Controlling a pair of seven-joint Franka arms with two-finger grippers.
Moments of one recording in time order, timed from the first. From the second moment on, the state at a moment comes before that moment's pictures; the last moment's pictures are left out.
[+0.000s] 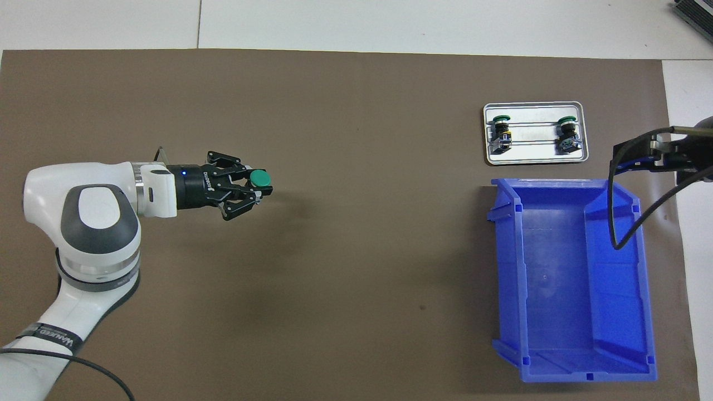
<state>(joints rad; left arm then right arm) -0.15 0.13 -0.13 -2.17 -1.32 2.27 1.74 0.06 0.03 -0.05 -1.52 -0.03 1.55 0.19</state>
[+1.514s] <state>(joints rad) -0.21 0.10 -0.13 -2.41 -1.81 2.04 2.28 0.06 0.03 -0.05 -1.52 -0.03 1.55 0.19</state>
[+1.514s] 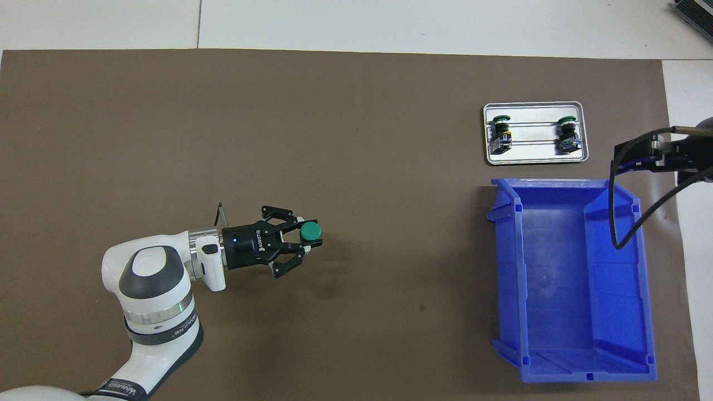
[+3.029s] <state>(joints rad) -0.20 0.16 -0.12 -2.55 -1.85 1.92 2.60 0.06 0.03 -0.05 -1.52 -0.03 1.55 0.19</state>
